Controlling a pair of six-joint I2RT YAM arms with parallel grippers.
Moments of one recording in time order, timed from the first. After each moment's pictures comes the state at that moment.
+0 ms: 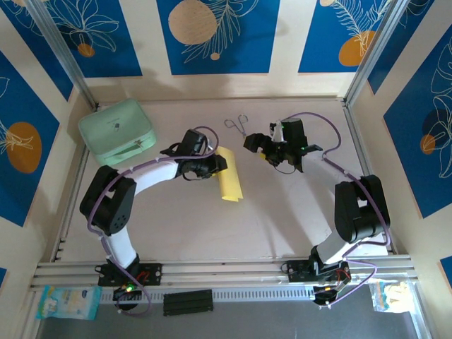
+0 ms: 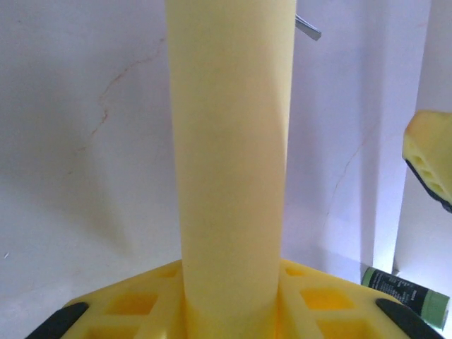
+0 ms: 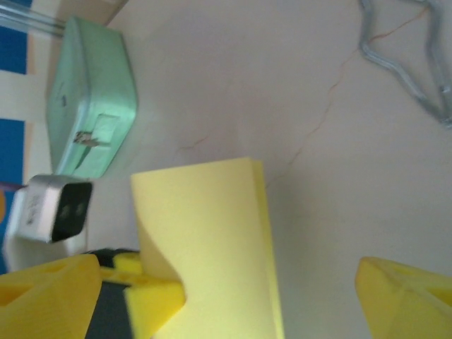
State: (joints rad) left arm -0.55 1.78 1.13 -0.21 0.46 -0.85; right arm 0.26 1.59 1.02 -0.15 -0.58 0.70
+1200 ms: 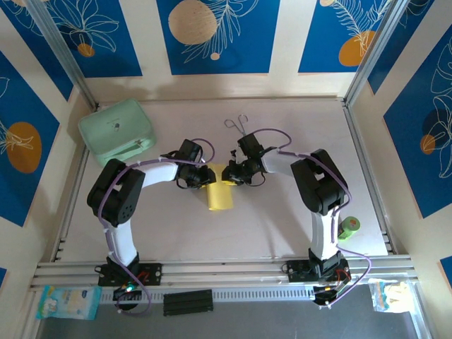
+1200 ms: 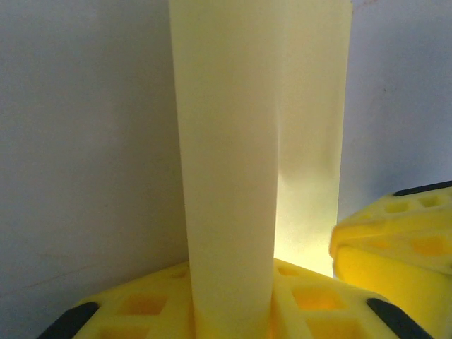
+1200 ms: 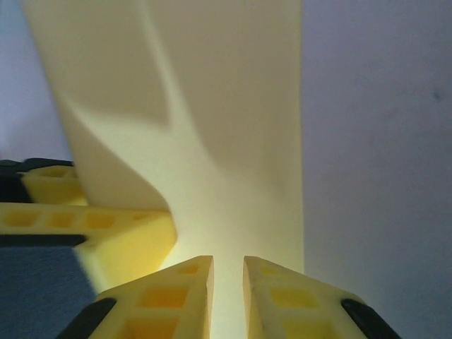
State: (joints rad) left arm -0.50 1.88 1.07 -0.28 0.40 -0.70; right arm 0.52 1.99 1.20 -0.33 -0.58 0.66
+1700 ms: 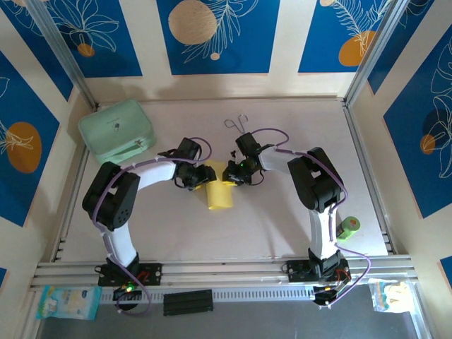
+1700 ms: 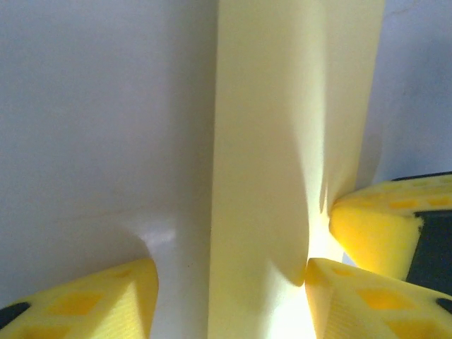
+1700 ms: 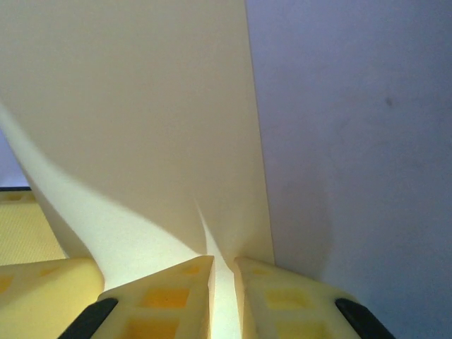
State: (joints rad) left arm -0.50 1.81 1.08 -0.41 0.33 -0.76; right arm 0.52 2.03 1.26 -0.42 -0.55 0.66
